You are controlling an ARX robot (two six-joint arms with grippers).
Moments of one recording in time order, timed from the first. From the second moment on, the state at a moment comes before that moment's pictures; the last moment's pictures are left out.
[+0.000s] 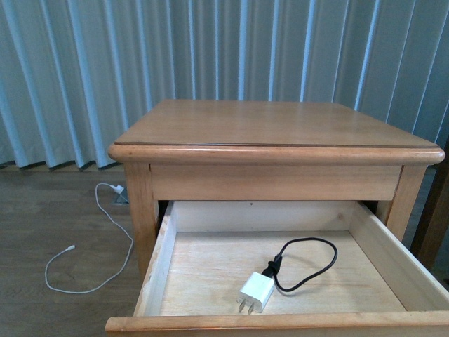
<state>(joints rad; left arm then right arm) 0.00 0.01 0.01 -0.01 0.00 -0.01 0.00 0.05 0.06 -0.01 0.00 0.00</state>
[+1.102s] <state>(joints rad) 0.00 0.00 0.01 -0.01 0.00 0.00 0.30 0.96 0.31 -0.10 -0.05 0.38</state>
